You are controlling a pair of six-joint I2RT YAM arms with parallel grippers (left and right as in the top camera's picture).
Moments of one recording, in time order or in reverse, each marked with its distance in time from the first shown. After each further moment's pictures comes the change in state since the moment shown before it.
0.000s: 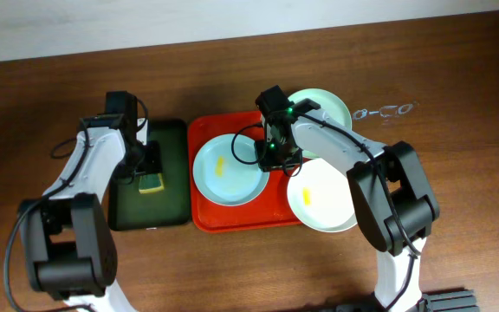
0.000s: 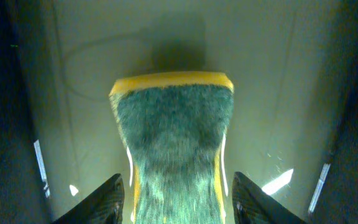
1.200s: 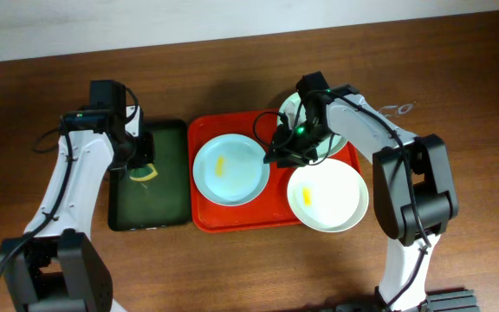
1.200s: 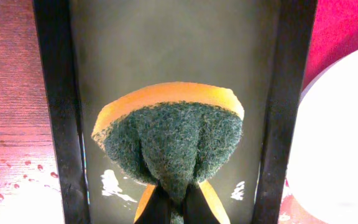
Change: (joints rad) left arm 0.000 -0.155 0.053 -0.111 0.025 0.017; right arm -0.200 0.000 0.015 -0.101 -0.450 -0.011
